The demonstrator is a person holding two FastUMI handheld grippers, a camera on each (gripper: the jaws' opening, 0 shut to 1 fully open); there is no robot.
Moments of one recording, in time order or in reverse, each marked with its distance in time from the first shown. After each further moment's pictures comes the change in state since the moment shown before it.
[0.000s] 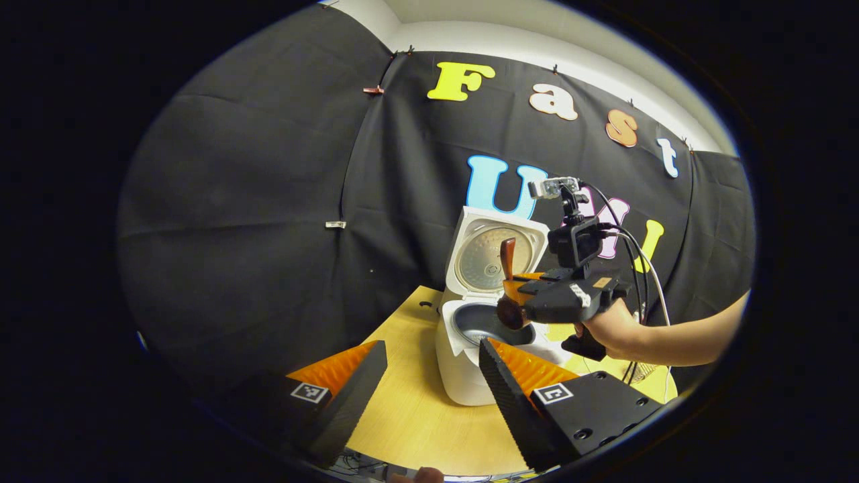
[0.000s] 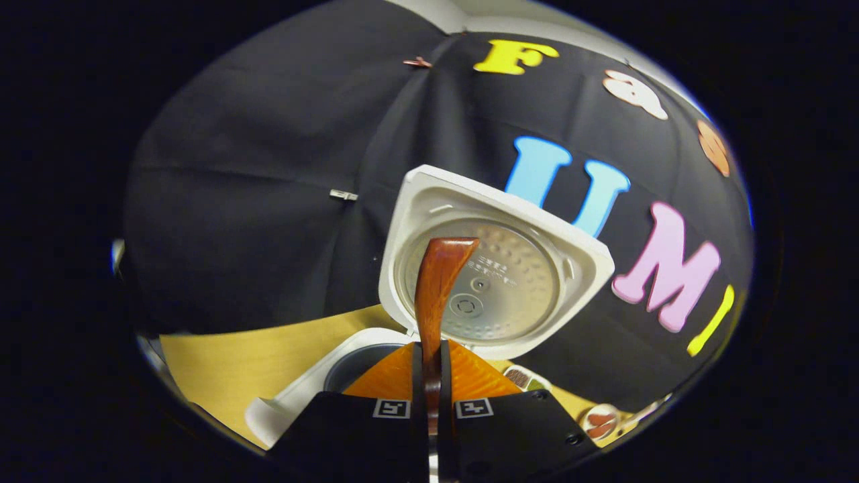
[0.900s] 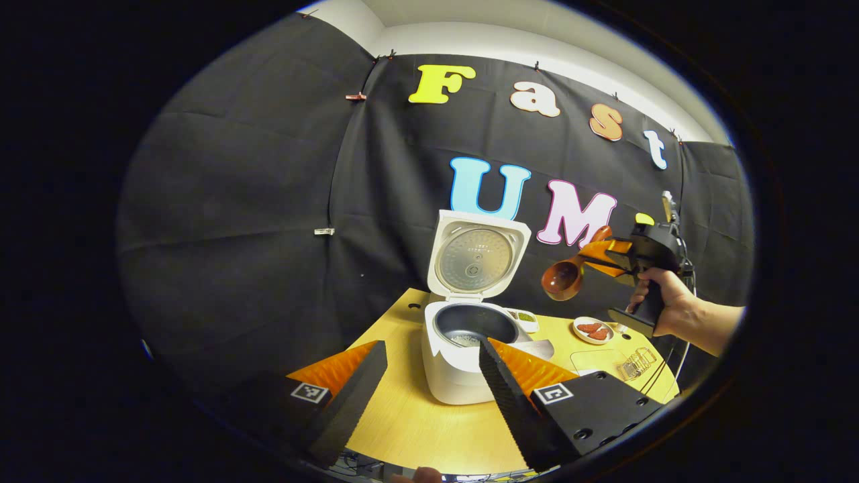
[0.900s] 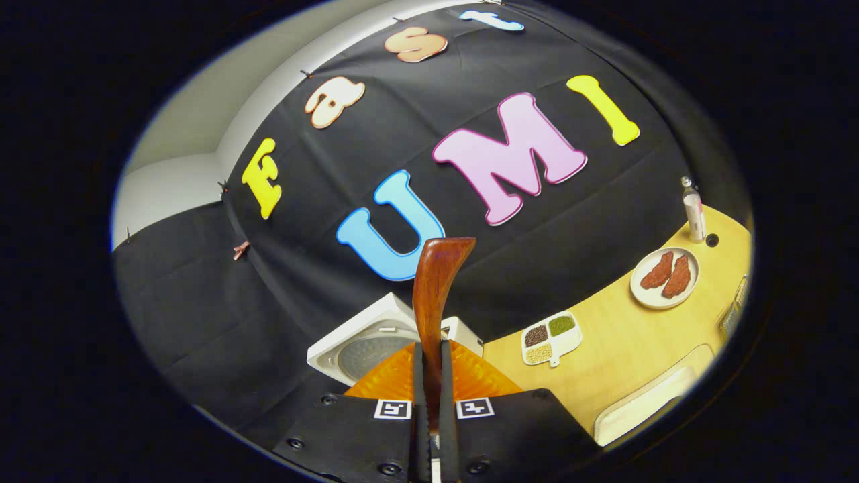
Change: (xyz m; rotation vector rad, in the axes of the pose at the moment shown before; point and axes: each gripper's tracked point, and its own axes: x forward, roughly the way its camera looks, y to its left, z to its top) left arm -0.004 -0.045 0.011 0.046 -0.010 -0.025; right arm -0.141 -0.202 0.037 0.949 -0.285 -0.131
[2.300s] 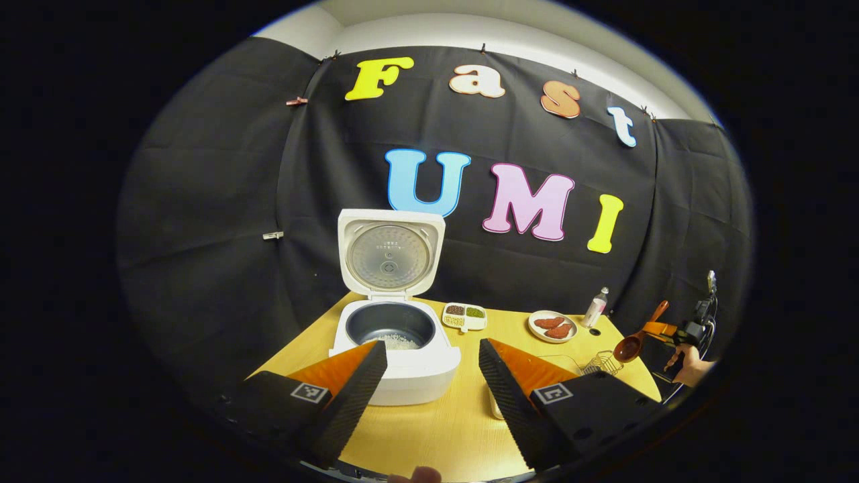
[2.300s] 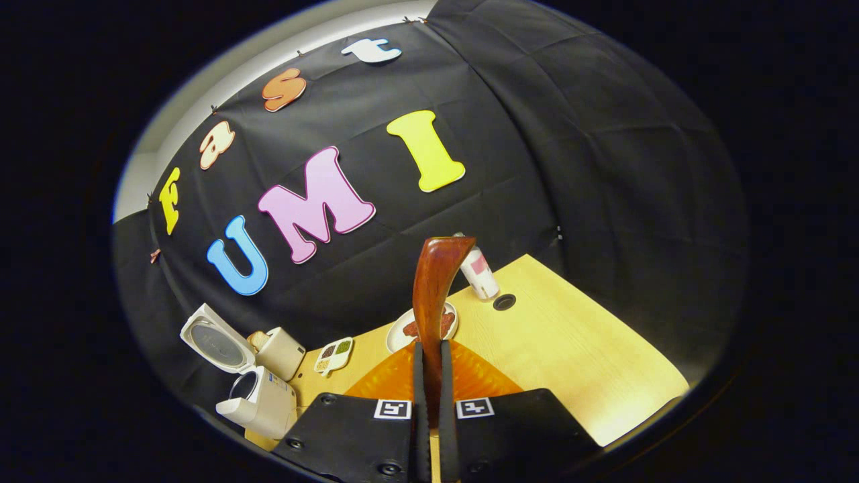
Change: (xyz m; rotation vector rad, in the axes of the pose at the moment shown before) left arm 0.021 -0.177 0.011 0.080 0.049 -0.063; right arm -0.182 -0.424 0.107 -0.093 -0.033 -0.379
